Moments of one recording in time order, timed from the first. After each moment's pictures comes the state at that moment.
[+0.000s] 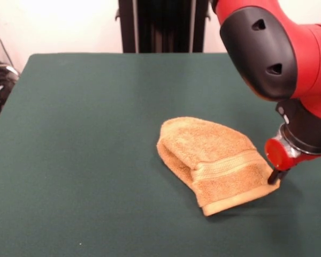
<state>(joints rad) 0.01 -0.14 0.28 0.78 -0.45 1.08 1.59</state>
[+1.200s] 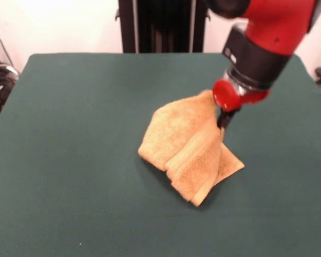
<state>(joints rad) -0.04 -0.48 0.19 1.33 -0.65 0.84 1.59</state>
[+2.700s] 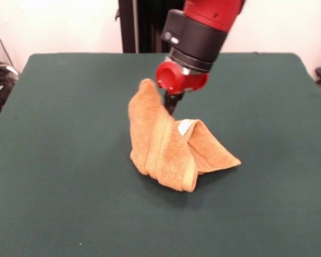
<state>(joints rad) -0.11 -0.56 0.12 1.49 -0.93 0.55 1.59</state>
